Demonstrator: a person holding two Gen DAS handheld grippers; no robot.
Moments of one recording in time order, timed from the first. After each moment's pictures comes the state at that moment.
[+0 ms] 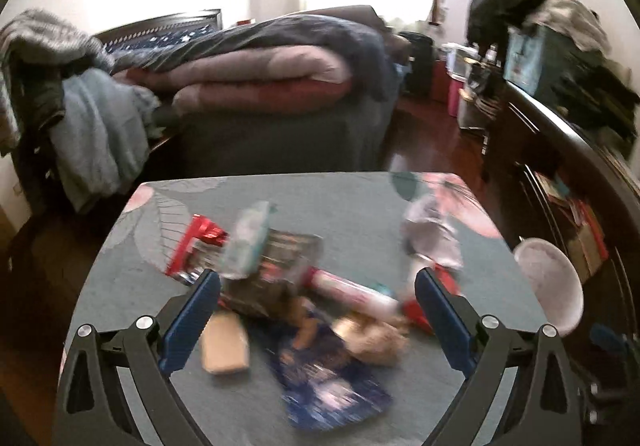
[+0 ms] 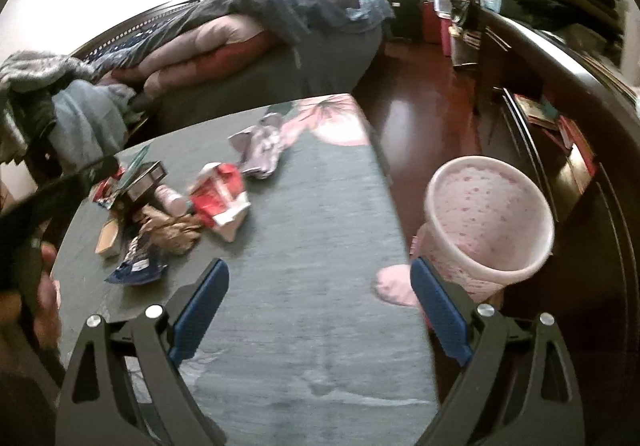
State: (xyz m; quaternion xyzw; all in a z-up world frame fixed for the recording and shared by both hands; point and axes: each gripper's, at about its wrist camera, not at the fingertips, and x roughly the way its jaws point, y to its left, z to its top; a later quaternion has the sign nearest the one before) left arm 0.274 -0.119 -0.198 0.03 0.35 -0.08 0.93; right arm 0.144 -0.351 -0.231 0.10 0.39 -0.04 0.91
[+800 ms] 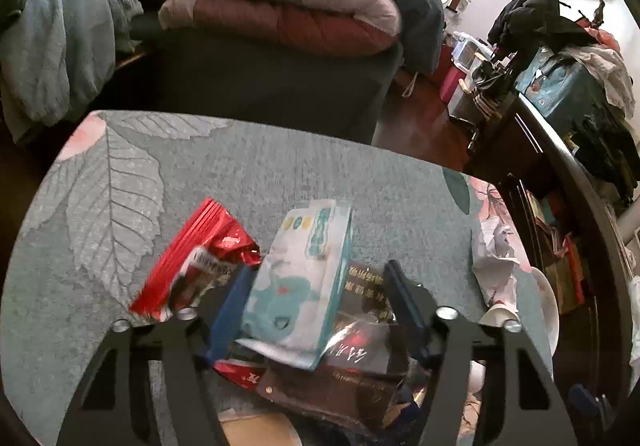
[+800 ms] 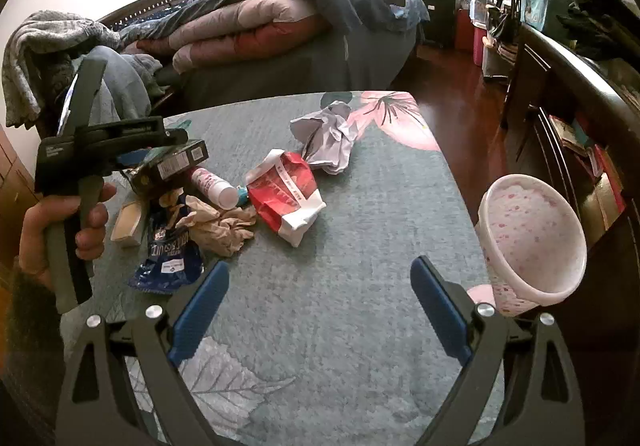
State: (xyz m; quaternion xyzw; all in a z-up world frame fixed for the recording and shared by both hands) left arm 0.384 -0.060 -0.264 -0.09 0.45 -0.14 0.88; right arm 0.179 -0.296 -0.241 0.06 0.41 -0.01 0.91
